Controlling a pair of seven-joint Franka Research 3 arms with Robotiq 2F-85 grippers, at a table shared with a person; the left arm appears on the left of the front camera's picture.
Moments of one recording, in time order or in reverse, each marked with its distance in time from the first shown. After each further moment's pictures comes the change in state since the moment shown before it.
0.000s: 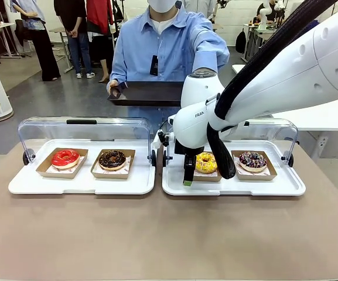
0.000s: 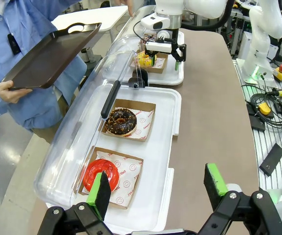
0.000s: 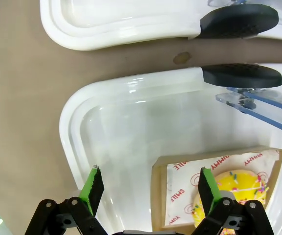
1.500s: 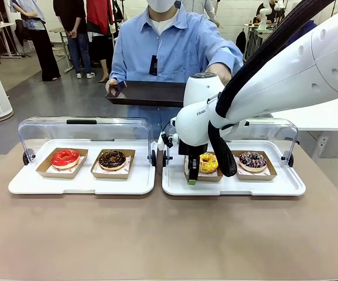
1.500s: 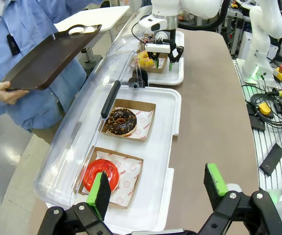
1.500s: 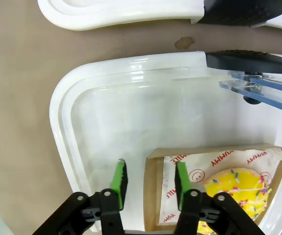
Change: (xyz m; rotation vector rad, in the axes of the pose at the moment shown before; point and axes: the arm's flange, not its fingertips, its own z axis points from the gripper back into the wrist) left arm 0.000 0.000 0.000 0.000 0.000 0.000; right arm -0.009 -0.009 -0.007 0.033 0.026 0.042
